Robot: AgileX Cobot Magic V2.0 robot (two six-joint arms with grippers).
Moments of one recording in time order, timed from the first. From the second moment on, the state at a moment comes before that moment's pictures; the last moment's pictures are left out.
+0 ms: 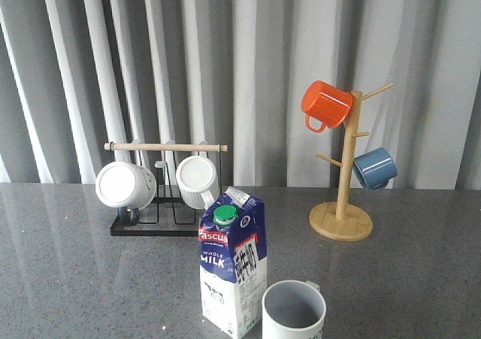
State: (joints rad) left arm -0.39 0.52 -0.89 -0.28 0.83 0.01; right arm 0.39 0.37 -0.37 -0.17 0.68 0.10
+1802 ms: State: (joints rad) left arm -0.06 -0.01 0.02 -0.12 0.05 0.19; right arm 0.39 0.37 -0.36 -0.17 0.69 0.10
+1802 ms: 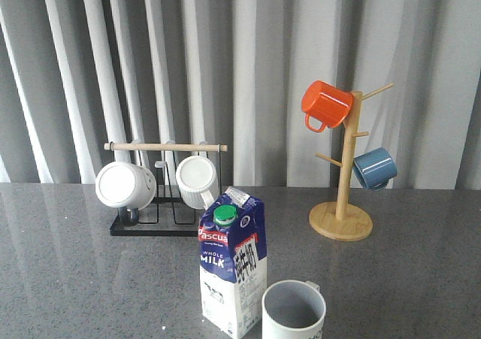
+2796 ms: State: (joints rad) left arm -0.06 -0.01 0.02 -0.11 0.05 0.19; right arm 0.24 0.36 -0.32 -0.16 0.59 0.10
